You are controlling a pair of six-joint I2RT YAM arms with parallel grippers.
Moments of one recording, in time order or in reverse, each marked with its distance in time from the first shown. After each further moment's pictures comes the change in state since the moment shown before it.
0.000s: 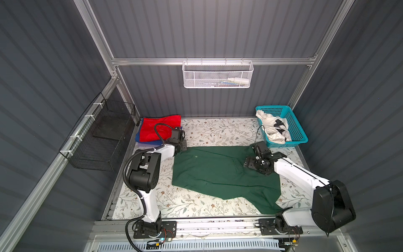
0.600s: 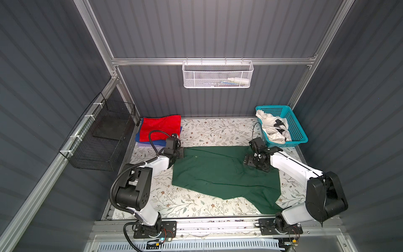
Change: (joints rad) left arm 0.000 -0.290 -0.334 0.122 0.057 0.030; right arm -0.011 0.123 0.127 -0.096 0.053 -0.027
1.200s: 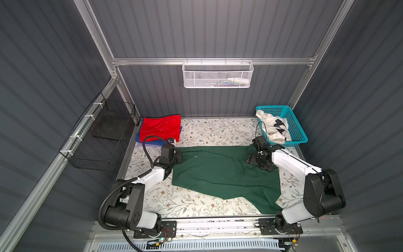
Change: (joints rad) left arm -0.001 -0.192 -0.169 0.077 0.021 -0.037; right arm -0.075 0.020 -0.005 -0.021 -0.016 0.001
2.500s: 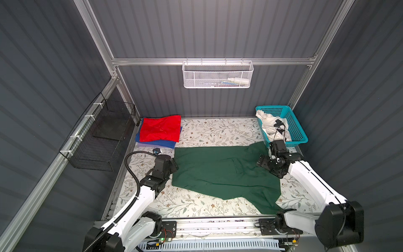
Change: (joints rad) left arm -0.079 -0.501 -0.113 -0.435 -0.224 -0.379; right arm -0.137 -0.366 -0.128 -0.116 -0.135 0.014
